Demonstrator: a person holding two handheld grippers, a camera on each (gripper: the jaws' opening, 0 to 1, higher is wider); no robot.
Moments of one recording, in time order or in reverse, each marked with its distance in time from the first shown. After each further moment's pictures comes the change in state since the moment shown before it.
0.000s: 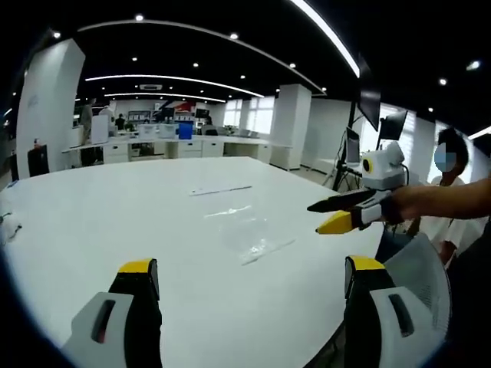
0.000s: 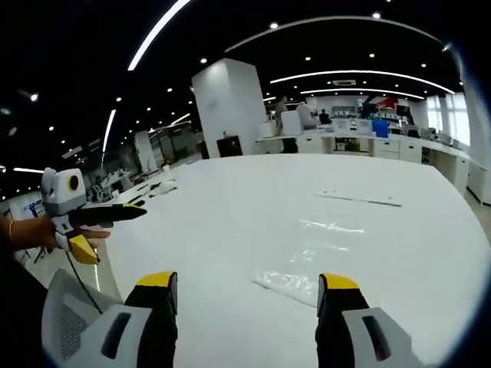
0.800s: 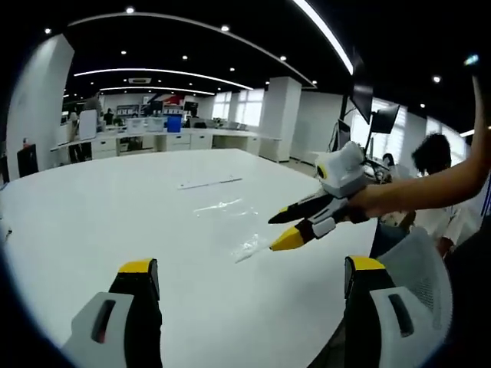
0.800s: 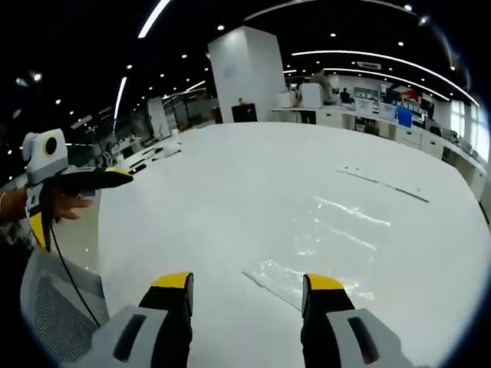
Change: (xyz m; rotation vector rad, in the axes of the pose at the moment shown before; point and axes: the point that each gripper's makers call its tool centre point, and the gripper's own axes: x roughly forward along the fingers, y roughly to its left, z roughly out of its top) left arm 0.020 -0.005 -0.007 0.015 0.050 -0.066; right arm 0.066 -0.015 -0.032 -0.073 0.183 0.071
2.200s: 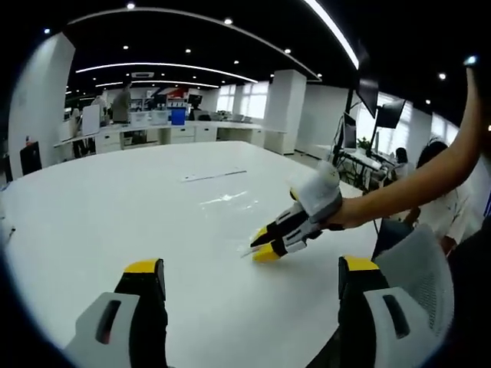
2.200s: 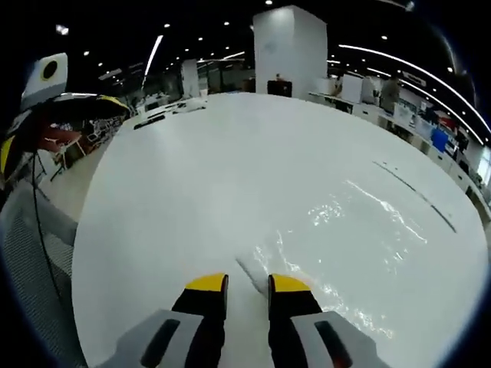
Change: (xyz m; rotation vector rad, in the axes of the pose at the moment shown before) left arm -0.001 0.006 -0.010 -0.007 0.049 0.035; right arm 0.055 -0.002 -0.040 -0.252 0.140 0.069
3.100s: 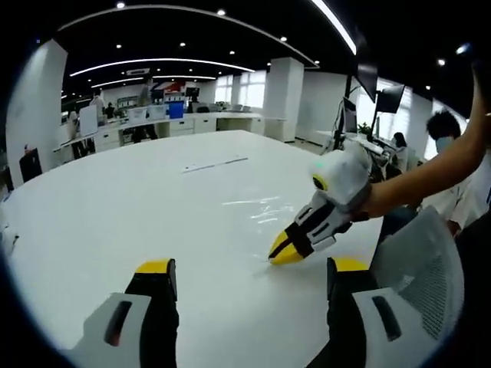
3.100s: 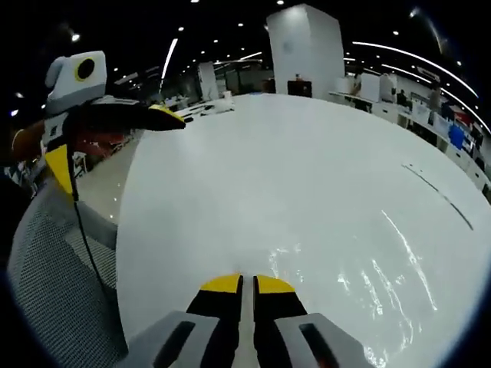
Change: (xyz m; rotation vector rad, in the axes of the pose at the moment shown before) left arm 0.006 -0.001 -0.017 0.048 0.060 0.000; right arm -0.023 0.068 0.006 0.036 -0.007 0.150
